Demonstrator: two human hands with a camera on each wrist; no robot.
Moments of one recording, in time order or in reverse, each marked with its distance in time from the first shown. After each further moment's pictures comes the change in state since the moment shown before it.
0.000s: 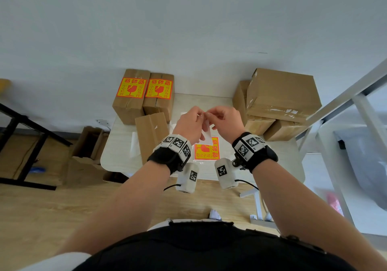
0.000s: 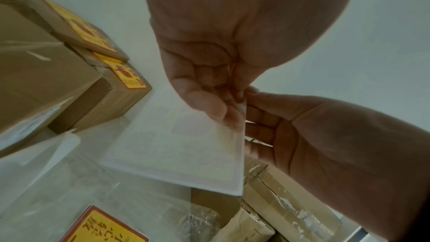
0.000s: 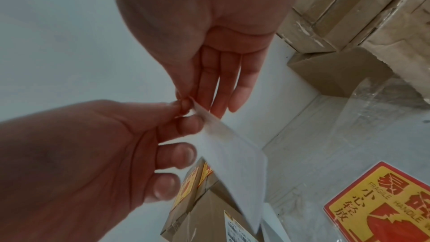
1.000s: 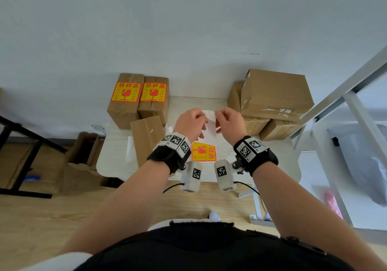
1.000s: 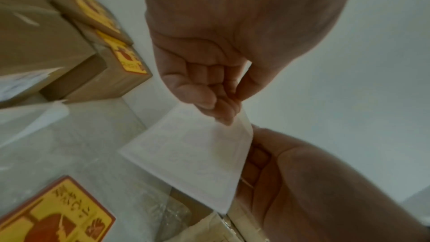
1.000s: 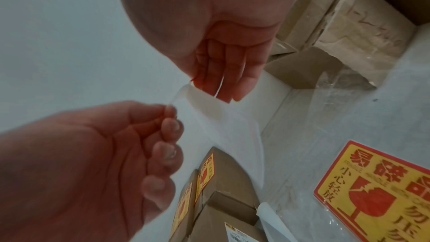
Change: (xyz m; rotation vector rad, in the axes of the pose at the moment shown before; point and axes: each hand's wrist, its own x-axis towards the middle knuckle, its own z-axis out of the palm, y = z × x) left_hand 0.011 0.013 0.006 -0.013 -0.017 -0.019; right_hand -0.004 0.016 -0.009 0.074 0.154 0.165
